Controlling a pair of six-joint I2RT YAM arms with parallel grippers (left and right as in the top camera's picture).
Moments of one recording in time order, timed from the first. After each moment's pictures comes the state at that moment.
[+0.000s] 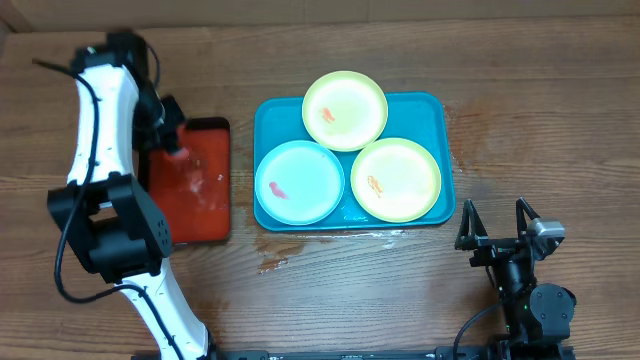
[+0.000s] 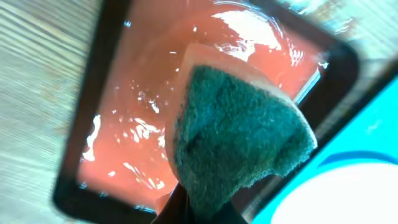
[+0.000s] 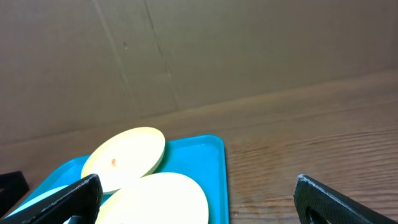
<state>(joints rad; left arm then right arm) 0.19 2.14 2.03 -1.45 0.01 -0.36 0.02 0.01 0.02 -0.03 -0.08 0.25</state>
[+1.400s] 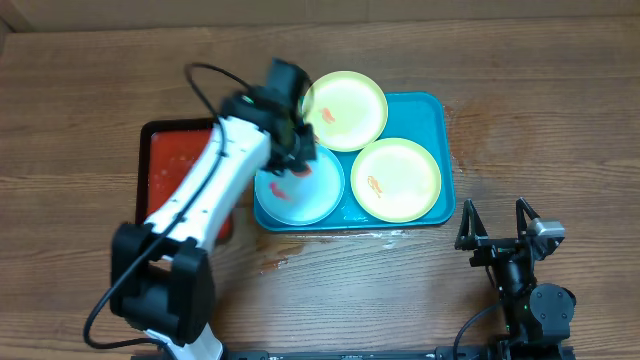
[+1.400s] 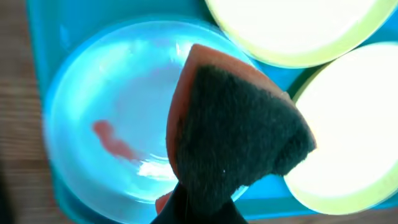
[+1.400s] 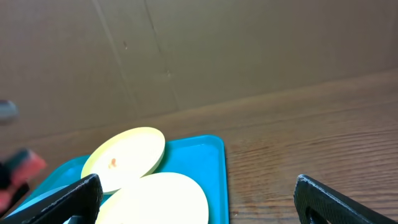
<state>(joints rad) -0.39 1.83 1.48 -0.95 0.07 -0.53 0.02 0.01 0.02 -0.03 -0.08 0.25</state>
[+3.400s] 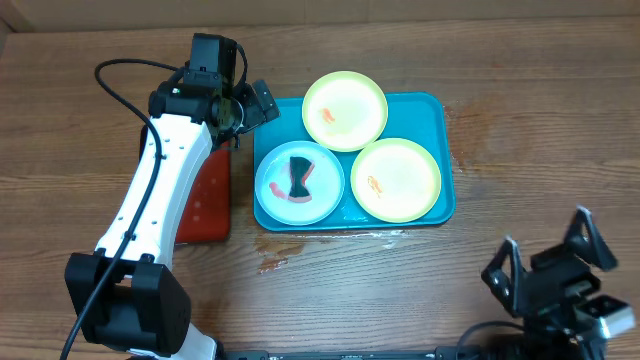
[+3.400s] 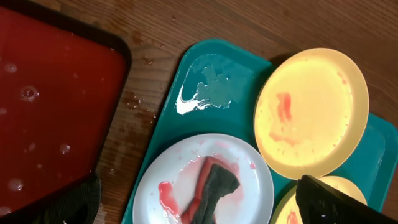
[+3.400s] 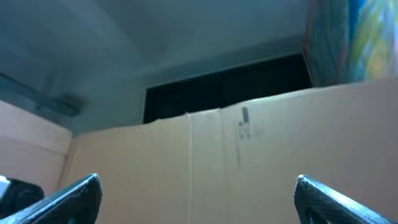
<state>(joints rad) -0.16 1.74 1.55 -0.91 0.02 -0.62 0.02 0.01 0.07 0.83 -0.20 0.30</state>
